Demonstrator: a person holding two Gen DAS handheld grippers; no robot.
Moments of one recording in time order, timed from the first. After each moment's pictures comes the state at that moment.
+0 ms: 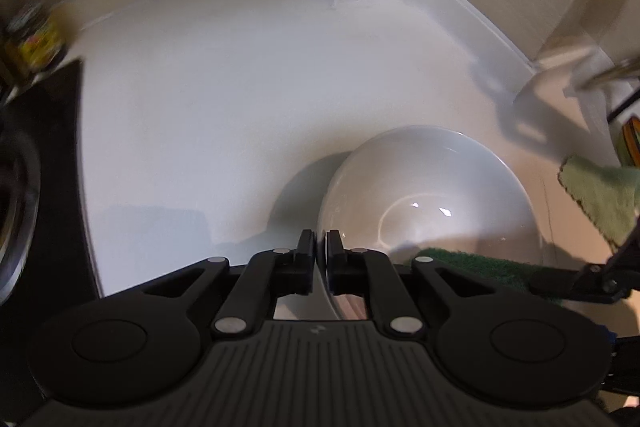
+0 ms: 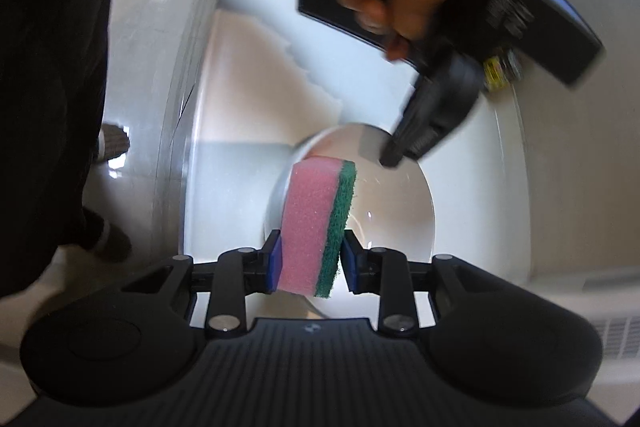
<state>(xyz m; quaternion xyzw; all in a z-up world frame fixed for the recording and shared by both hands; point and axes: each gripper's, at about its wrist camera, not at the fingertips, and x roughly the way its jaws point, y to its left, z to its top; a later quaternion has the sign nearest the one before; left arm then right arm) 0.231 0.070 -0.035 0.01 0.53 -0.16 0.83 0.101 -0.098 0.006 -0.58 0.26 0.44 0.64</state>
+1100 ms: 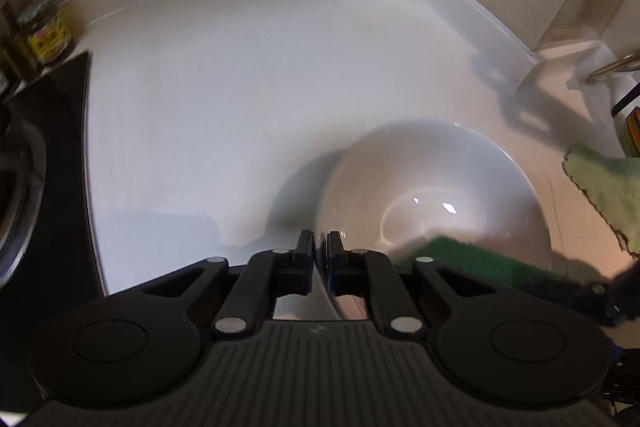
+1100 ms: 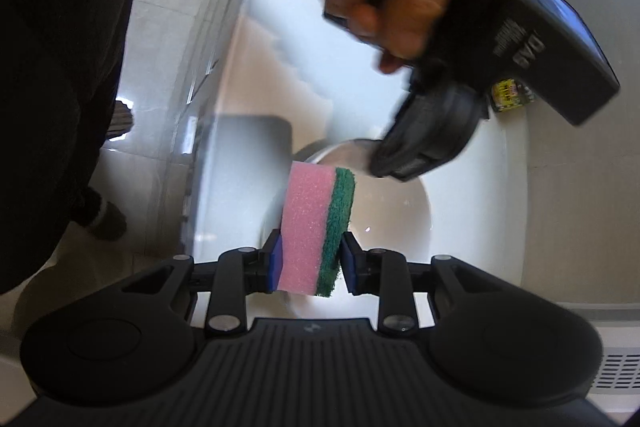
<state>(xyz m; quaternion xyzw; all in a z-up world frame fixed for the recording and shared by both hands) 0.246 0.064 -0.042 0.05 0.52 -0.18 0.83 0.089 -0.094 -0.014 -0.65 0.24 0.44 0.57</state>
